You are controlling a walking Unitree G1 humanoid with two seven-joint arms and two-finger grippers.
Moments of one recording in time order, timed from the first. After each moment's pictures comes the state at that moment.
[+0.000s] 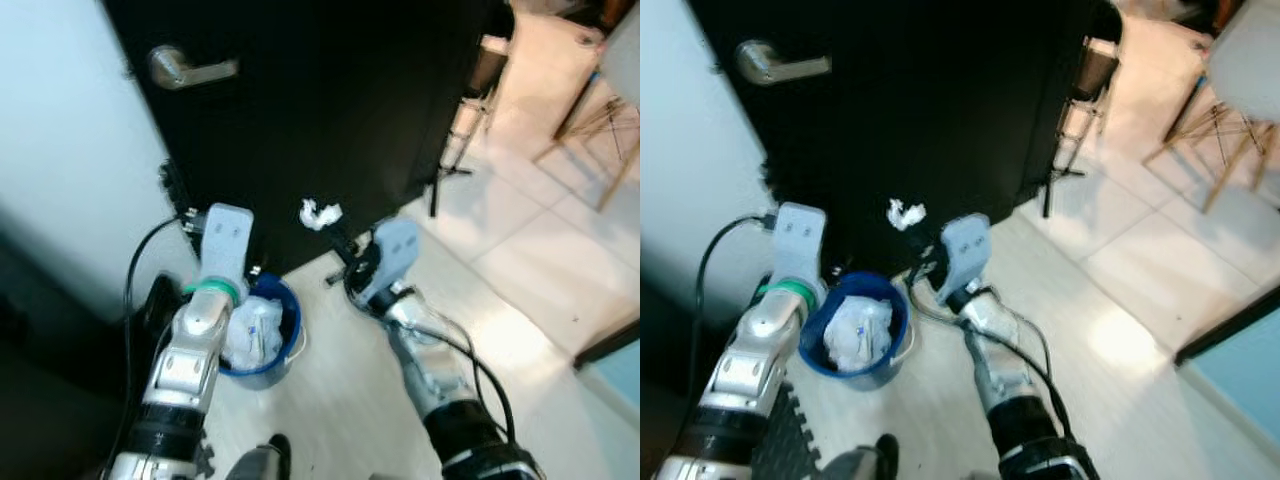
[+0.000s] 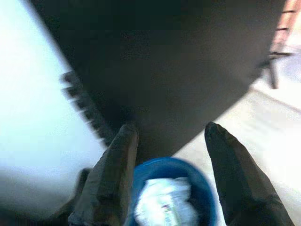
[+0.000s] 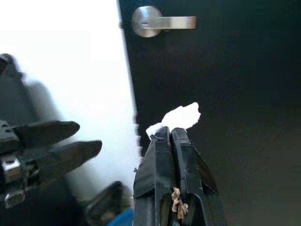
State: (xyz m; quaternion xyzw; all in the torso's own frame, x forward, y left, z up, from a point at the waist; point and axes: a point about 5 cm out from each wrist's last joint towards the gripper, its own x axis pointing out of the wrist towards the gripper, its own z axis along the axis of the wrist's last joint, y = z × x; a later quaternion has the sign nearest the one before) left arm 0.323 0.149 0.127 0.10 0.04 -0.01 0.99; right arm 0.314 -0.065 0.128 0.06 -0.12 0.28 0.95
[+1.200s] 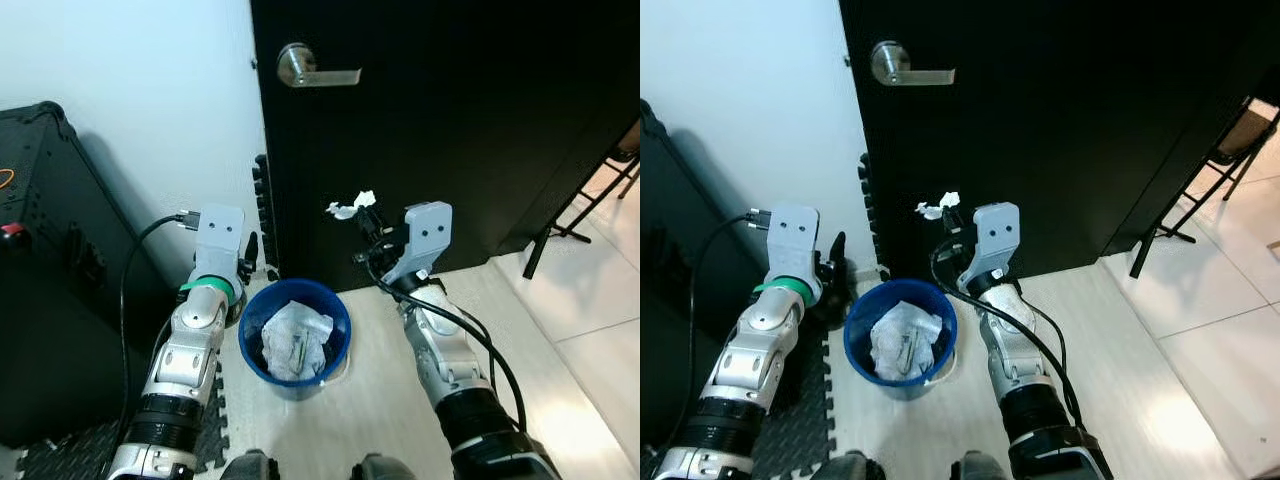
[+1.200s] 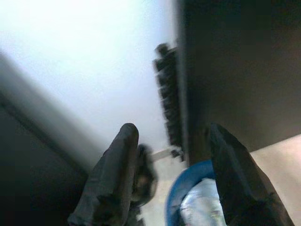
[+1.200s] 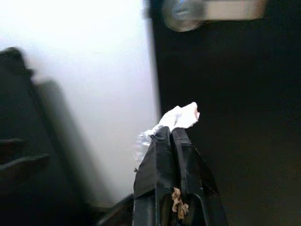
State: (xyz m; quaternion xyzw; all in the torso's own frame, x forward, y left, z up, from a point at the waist) left arm 0.327 0.156 0.120 0.10 0.05 0.01 0.99; right arm 0.326 -0.085 0.131 0.07 -0.12 0.20 0.97
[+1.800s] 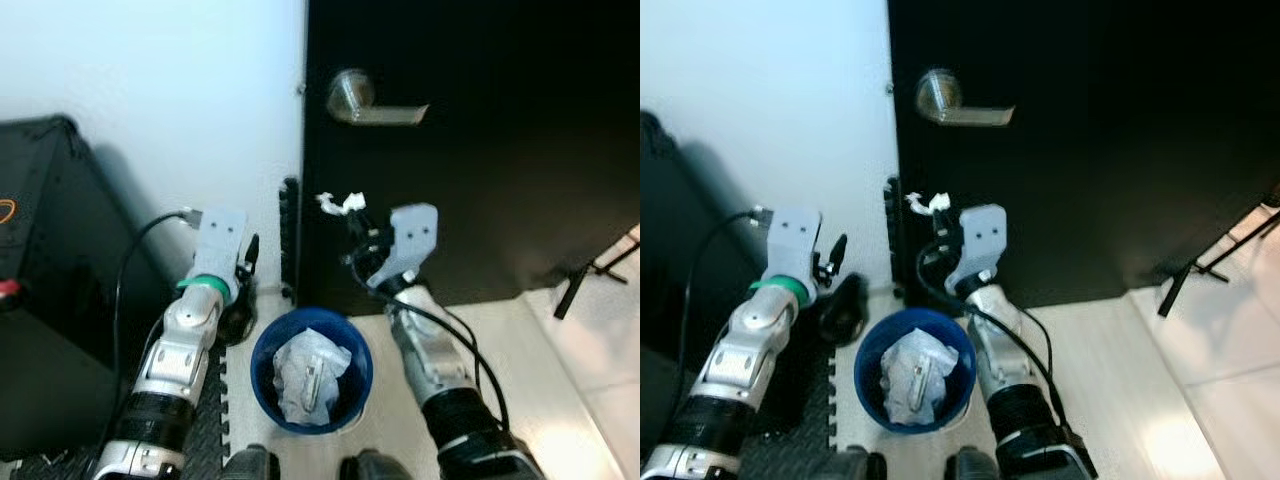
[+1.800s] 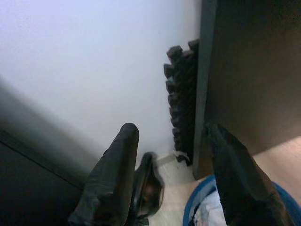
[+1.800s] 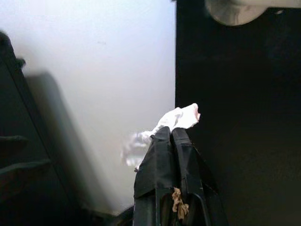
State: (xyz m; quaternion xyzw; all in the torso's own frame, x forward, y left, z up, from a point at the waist) left arm 0.319 0.141 0.114 0.11 0.06 -0.08 0.99; right arm 0.327 -0.088 0.124 0.02 -0.11 0.19 0.98
